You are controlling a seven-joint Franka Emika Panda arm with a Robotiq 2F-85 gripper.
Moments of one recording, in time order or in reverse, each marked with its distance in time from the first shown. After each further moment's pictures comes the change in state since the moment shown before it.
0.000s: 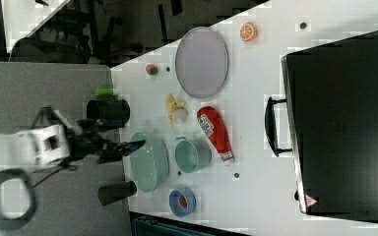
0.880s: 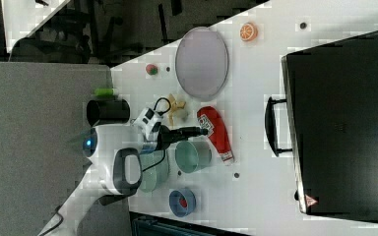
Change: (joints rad) arm 0.001 0.316 0.056 -0.328 -0.009 0.567 -0.689
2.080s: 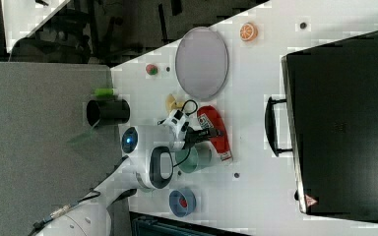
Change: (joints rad) arm 0.010 0.226 -0.010 -0.023 0.011 0.235 -0.053
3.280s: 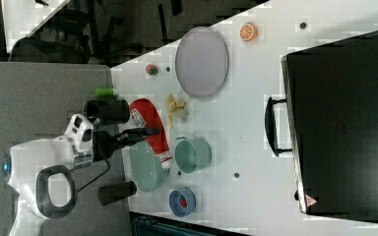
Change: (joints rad) arm -0.013 -0.543 0.094 0.129 0.000 -0.527 0.046
